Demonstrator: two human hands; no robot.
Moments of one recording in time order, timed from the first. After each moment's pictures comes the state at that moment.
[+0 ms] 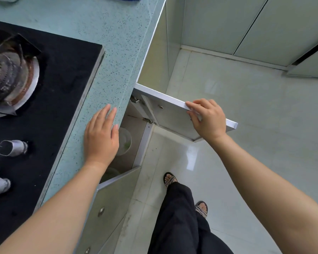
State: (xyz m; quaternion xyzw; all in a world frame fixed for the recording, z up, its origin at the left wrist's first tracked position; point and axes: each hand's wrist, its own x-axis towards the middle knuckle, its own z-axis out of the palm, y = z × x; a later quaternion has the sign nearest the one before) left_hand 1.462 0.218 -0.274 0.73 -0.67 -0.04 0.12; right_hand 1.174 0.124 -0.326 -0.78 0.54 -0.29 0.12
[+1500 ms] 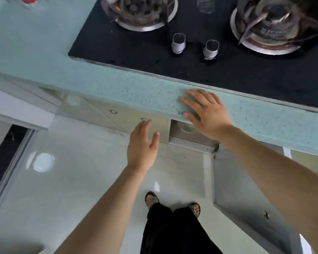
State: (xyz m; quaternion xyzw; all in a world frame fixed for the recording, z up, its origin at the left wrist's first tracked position) left_hand 1.334 0.385 -0.285 0.93 0.08 -0.01 0.35; right_hand 1.430 0.174 -0.258 -0.96 -0.24 0.07 0.10
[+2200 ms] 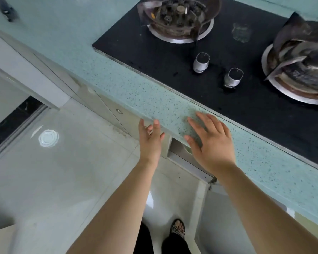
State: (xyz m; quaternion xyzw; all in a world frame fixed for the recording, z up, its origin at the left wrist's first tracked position) left_hand 1.392 0.322 -0.287 0.55 0.38 0.10 0.74; right_hand 1.434 0.171 -0.262 -0.96 -0.26 0.04 0.11
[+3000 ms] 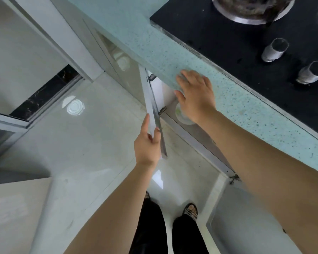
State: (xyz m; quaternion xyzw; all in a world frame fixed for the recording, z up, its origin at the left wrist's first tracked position) left_hand 1.290 0.415 -0.307 0.77 0.46 0.11 0.44; right_hand 1.461 0.354 -0.261 -0.91 -0.39 0.06 0.10
